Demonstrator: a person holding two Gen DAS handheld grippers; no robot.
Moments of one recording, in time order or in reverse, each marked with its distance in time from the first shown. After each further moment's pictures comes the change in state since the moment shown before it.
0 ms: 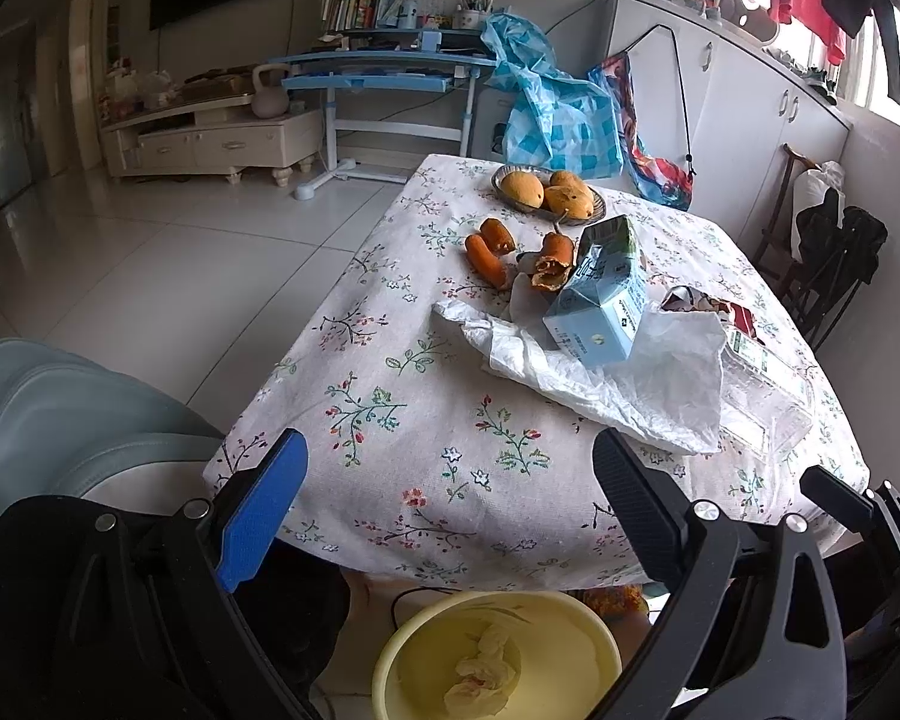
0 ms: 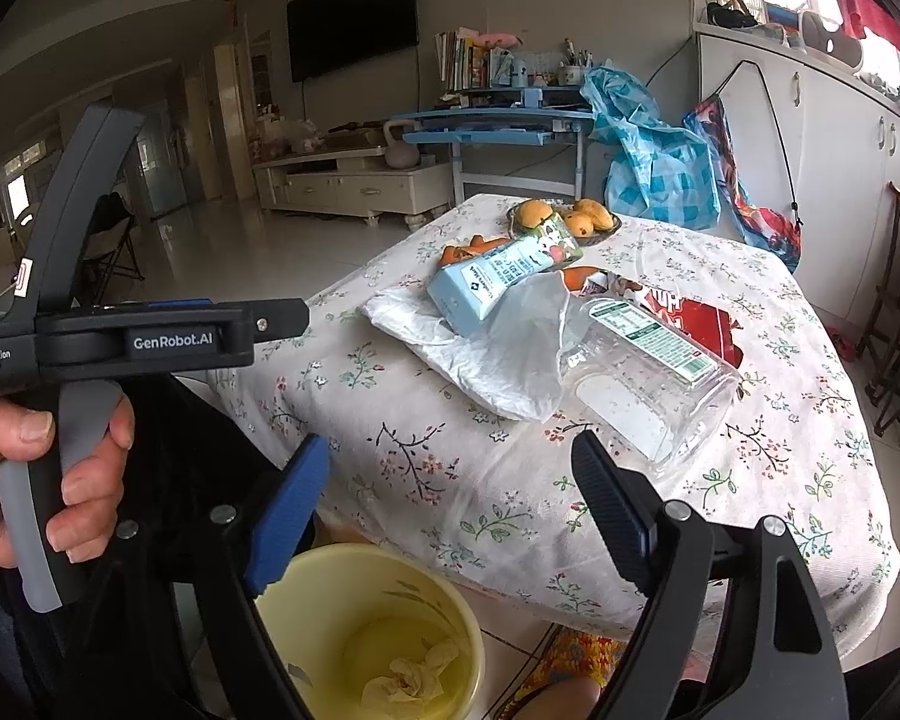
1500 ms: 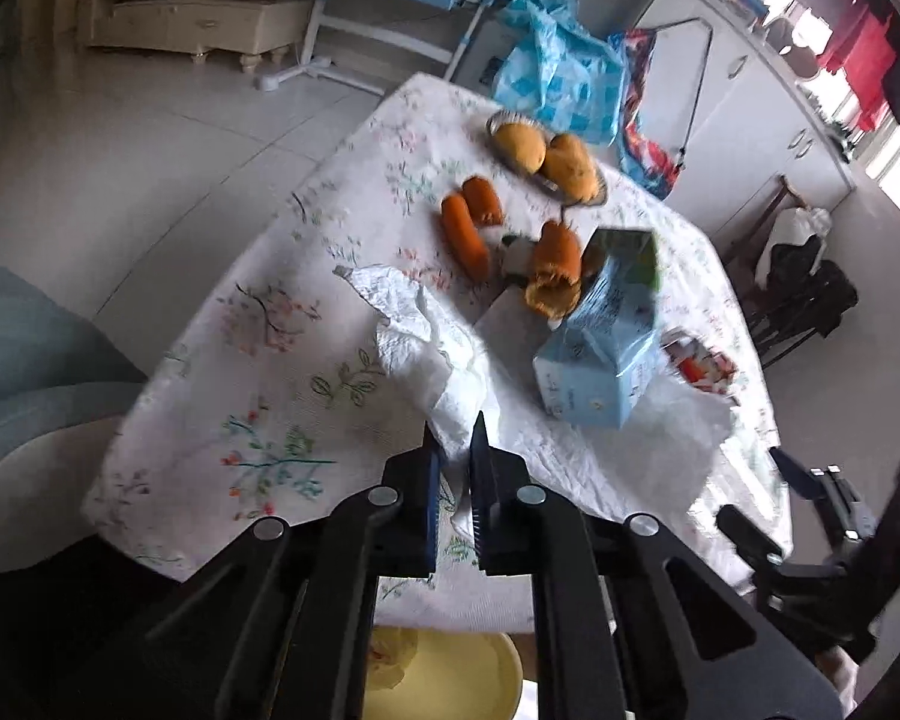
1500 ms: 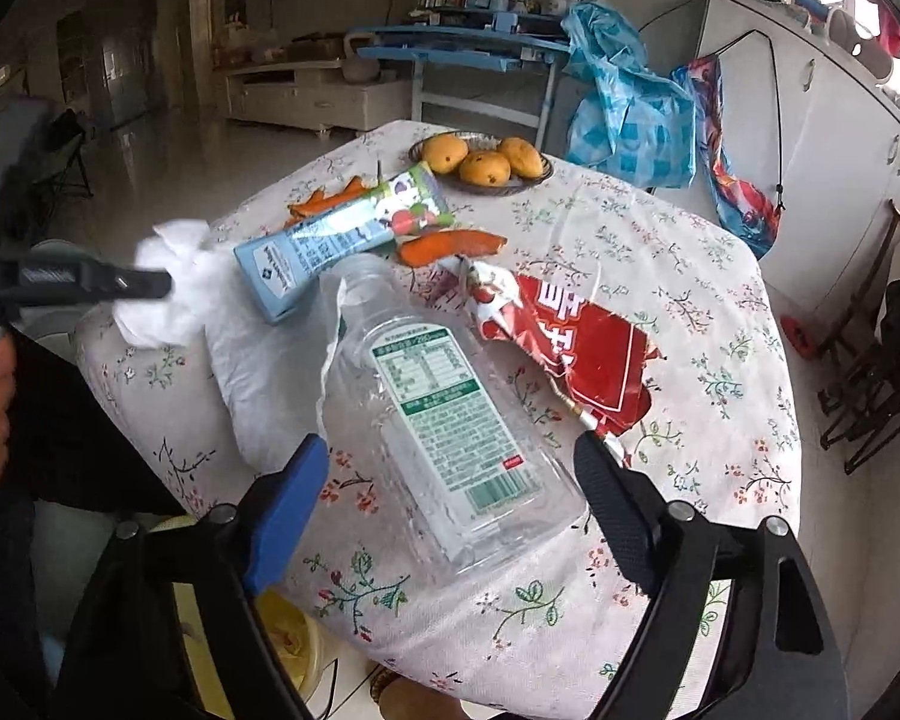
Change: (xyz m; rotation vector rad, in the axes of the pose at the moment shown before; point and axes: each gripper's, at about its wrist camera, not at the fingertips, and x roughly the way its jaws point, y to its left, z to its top) left arm 0.081 0.014 0.047 -0.197 0.207 -0.201; right arm 0.053 -0.083 0.043 -0.095 0.229 -0.120
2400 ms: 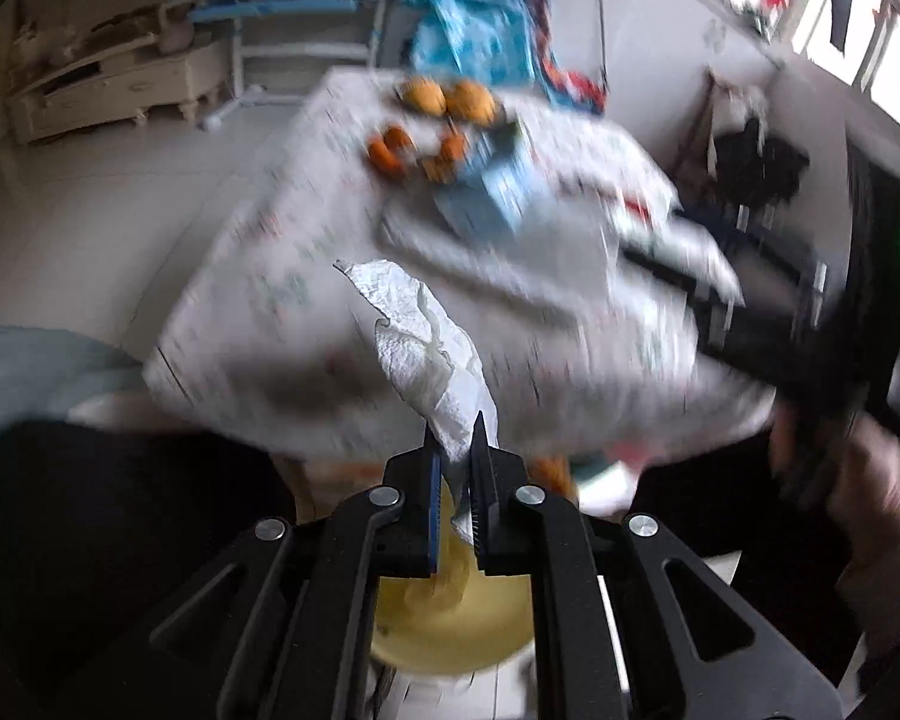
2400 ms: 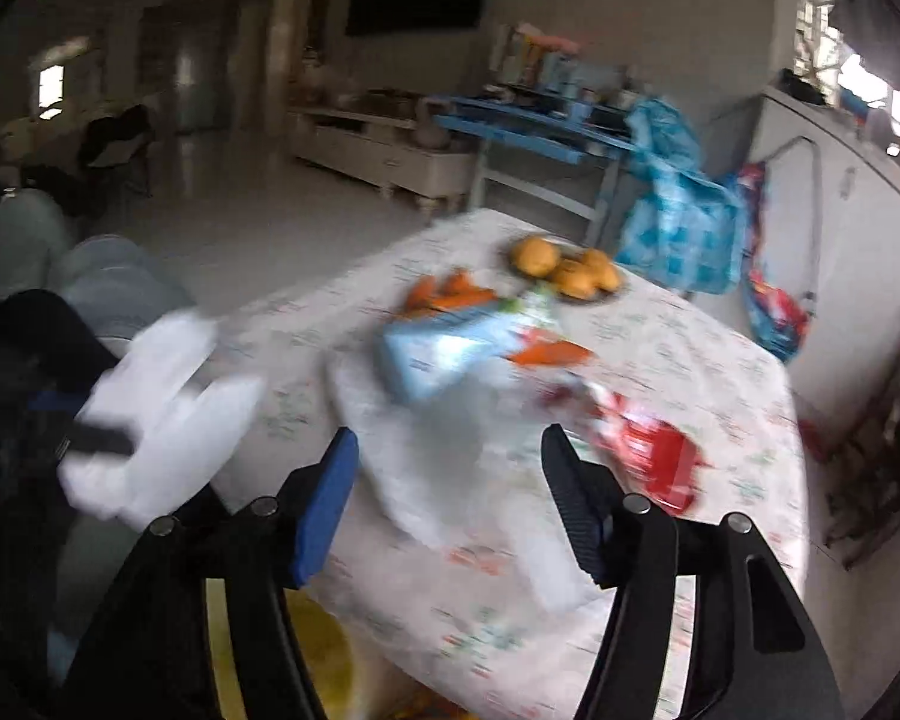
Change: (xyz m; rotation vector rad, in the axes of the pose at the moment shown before) left arm -0.078 -0.031 -0.104 0.290 0.104 0.018; right arm -0.045 0.055 0.006 -0.141 -0.180 0.029
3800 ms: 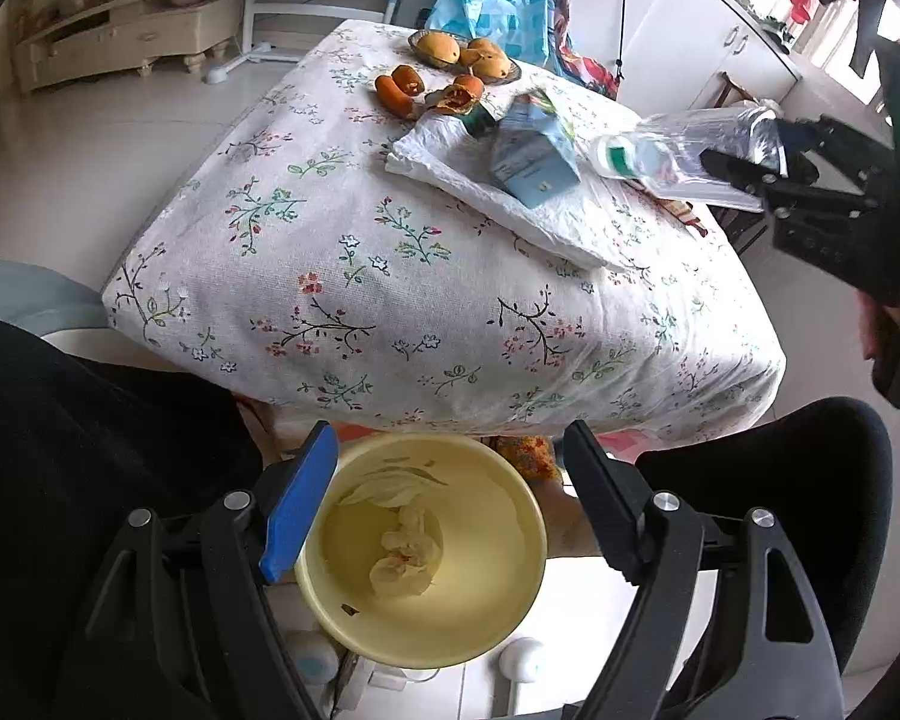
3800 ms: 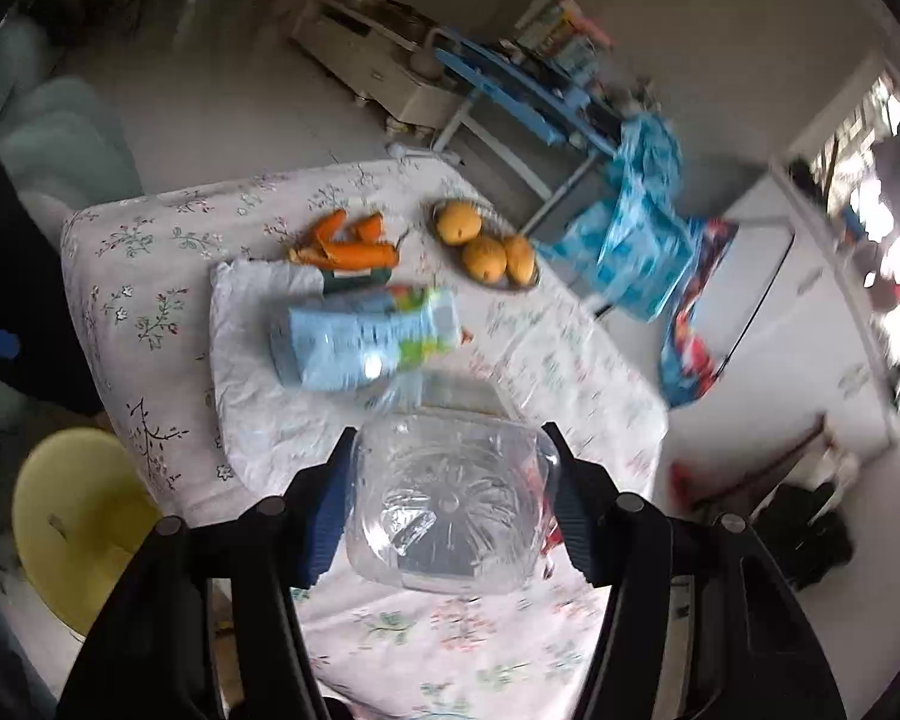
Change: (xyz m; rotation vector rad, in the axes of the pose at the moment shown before) left arm 0.025 0.010 -0.011 -0.110 0.003 -0.046; right arm -0.004 -0.012 0.032 -0.350 0.156 -0.219
